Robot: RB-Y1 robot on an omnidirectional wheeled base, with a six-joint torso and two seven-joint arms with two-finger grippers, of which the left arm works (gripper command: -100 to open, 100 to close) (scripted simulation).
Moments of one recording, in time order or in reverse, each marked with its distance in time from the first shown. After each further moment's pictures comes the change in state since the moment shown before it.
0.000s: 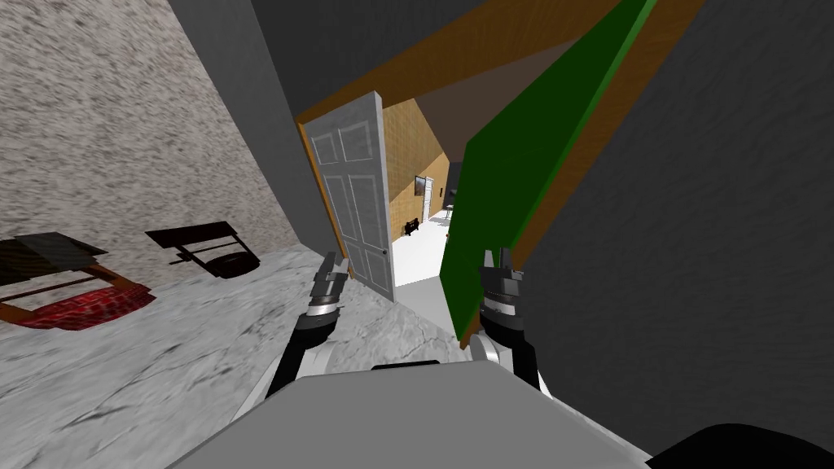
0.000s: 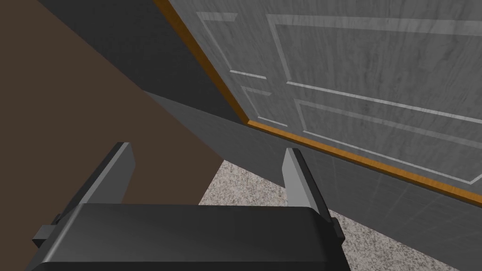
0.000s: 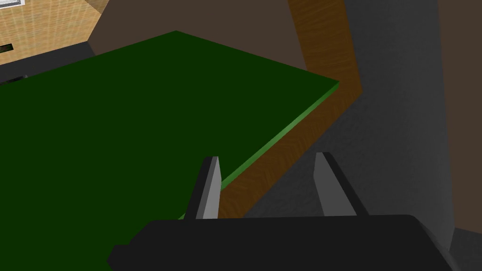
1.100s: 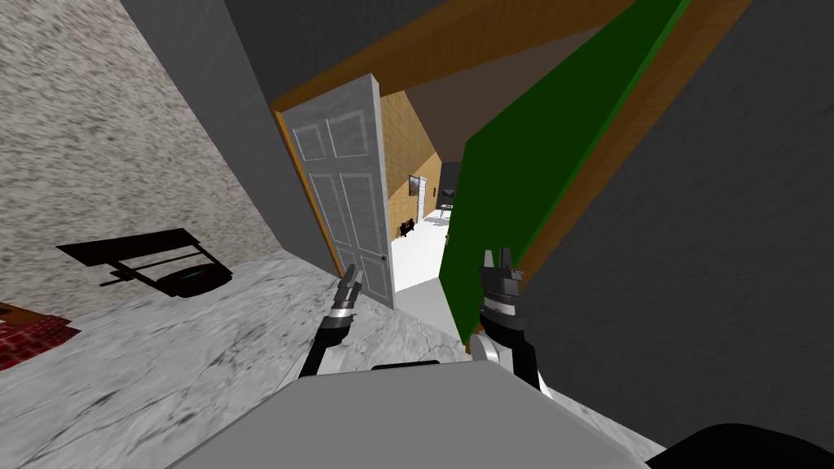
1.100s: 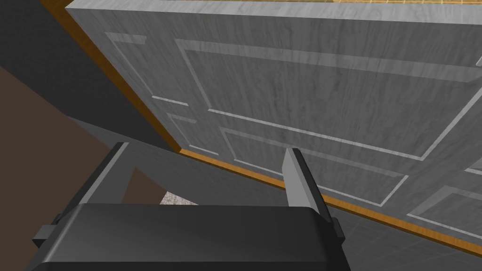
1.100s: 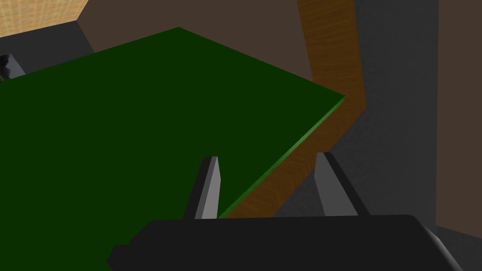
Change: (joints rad) arm -0.072 0.018 -0.052 0.281 0.000 -0.041 0.022
